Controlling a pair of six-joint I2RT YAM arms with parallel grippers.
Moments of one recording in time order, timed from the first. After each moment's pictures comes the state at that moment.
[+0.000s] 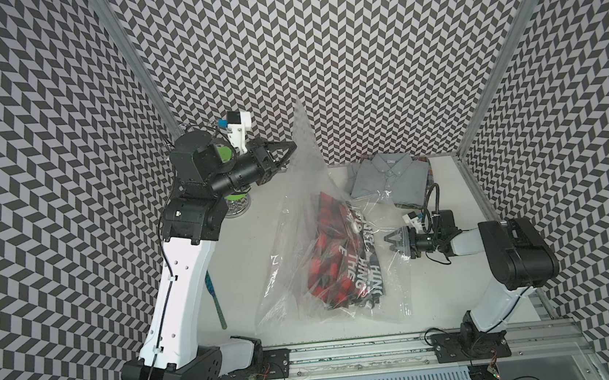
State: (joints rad) left arm -0.23 1.28 1.77 -0.54 0.73 -0.91; right arm 0.00 1.76 0.60 0.26 -1.10 0.61
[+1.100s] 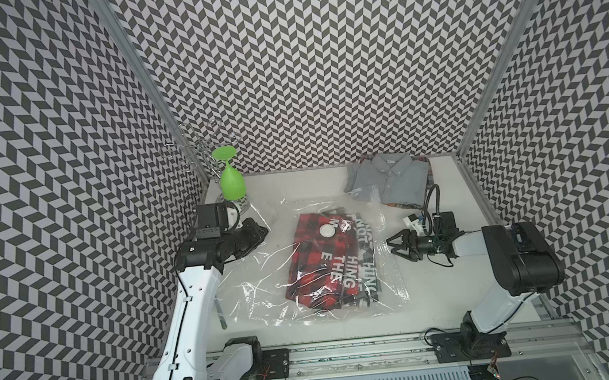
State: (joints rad) left arm 0.00 1.07 1.11 -0.89 0.41 -0.57; right arm 0.01 1.70 0.58 0.16 -1.08 0.56
